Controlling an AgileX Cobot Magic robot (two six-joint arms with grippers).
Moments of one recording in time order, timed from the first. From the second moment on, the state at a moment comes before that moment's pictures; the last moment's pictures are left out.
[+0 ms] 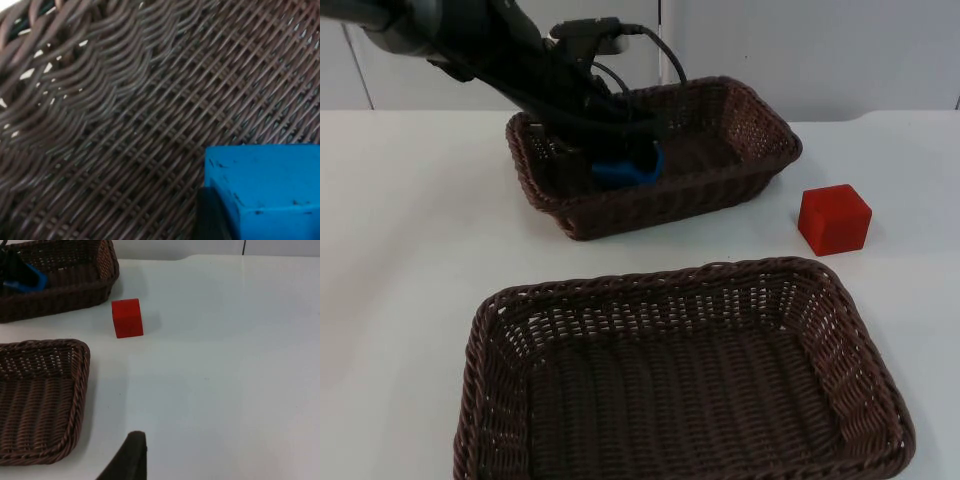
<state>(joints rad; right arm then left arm) 0.11 0.00 -0.52 0.00 1.08 0.00 -0.29 2.47 -1.90 -0.68 0.58 0.62</state>
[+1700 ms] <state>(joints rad) 0.11 0.00 -0.52 0.00 1.08 0.00 -0.29 2.18 -1.93 -0.67 0.65 0.62</state>
